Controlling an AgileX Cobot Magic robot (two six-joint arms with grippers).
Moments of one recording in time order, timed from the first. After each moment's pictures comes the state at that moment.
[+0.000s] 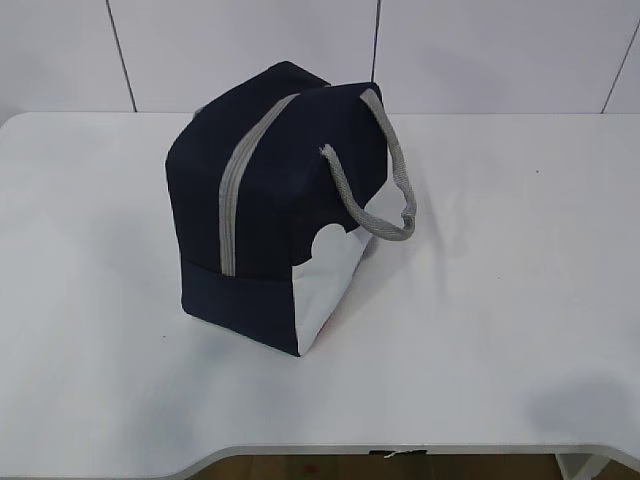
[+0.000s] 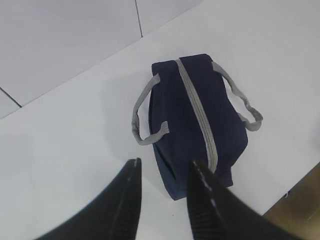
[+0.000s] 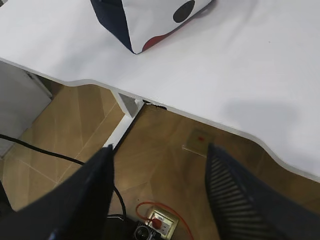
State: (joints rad) left arm -0.46 1.29 -1.83 -0.13 1.27 0.20; right arm 0.22 0.03 -0.61 0.32 1.27 -0.13
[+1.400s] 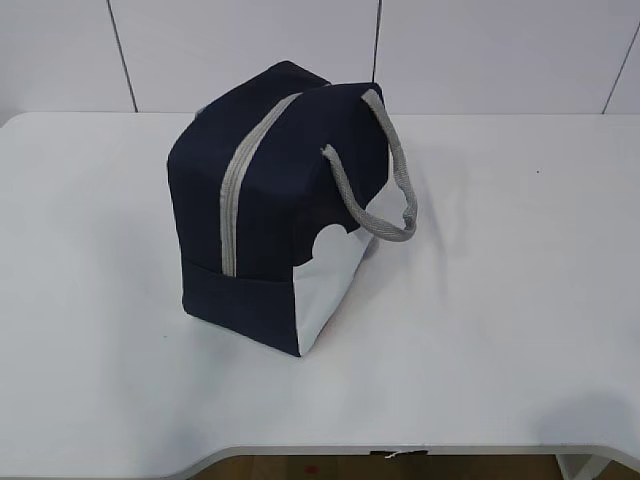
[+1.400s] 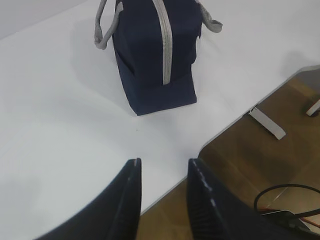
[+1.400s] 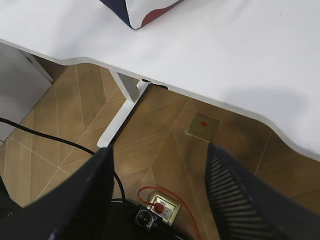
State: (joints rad) left arm -0.46 0.54 -1.04 -0.18 1.20 0.20; right arm 0.22 -0.02 -0.51 0.33 1.27 -0.15
